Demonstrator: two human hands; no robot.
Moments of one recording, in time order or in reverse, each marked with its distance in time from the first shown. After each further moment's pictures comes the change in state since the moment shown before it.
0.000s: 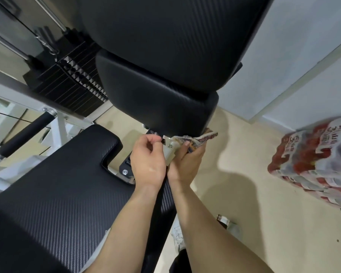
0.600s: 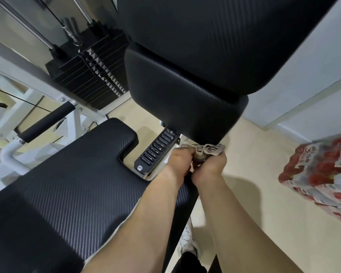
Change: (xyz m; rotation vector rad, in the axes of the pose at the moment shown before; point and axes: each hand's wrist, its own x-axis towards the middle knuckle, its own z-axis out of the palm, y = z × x) left_hand 0.021 -0.014 0.032 -0.288 -0.442 -0.646; right_hand 0.015 -0.027 -0.011 0.848 -0.145 0.875
